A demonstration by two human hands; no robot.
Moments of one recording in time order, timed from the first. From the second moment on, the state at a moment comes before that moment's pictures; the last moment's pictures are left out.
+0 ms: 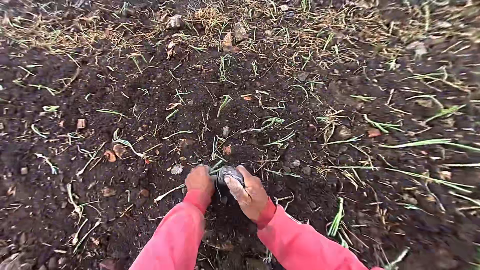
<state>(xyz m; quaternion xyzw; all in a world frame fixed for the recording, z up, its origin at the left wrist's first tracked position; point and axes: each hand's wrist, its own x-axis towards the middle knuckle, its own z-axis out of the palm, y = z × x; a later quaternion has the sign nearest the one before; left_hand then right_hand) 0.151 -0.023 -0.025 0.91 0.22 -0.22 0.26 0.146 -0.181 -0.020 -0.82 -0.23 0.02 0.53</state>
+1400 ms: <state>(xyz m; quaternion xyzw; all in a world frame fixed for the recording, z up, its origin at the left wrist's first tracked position) 0.065 0.136 -0.028 0.89 0.36 0.08 0.27 0.157 -0.200 0.029 -0.85 -0.31 -0.06 0.41</state>
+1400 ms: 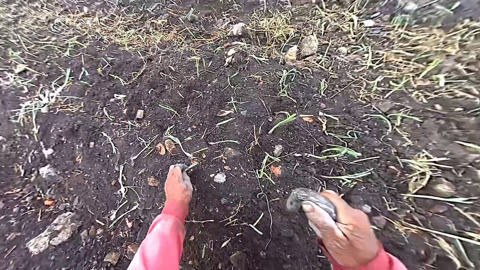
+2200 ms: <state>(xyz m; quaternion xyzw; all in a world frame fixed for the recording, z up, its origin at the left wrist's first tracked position) 0.090 0.214 -0.015 0.71 0.45 0.07 0.54 0.242 0.032 0.126 -0.65 -0.45 0.04 0.61</state>
